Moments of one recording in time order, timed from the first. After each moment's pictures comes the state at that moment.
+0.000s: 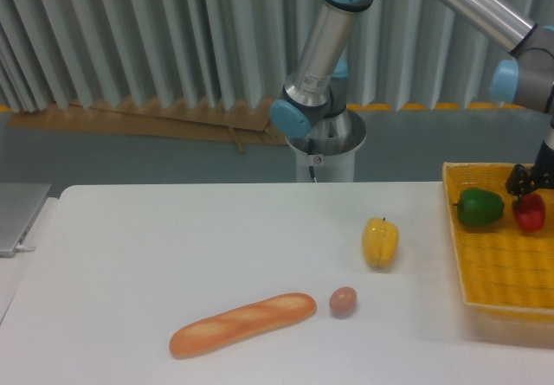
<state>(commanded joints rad) 3.18 -1.93 -1.67 -1.11 1.47 1.11</state>
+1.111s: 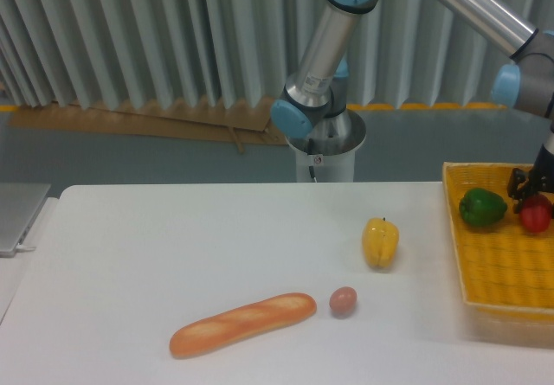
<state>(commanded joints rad) 3.19 -1.93 -1.69 -1.11 1.45 1.19</state>
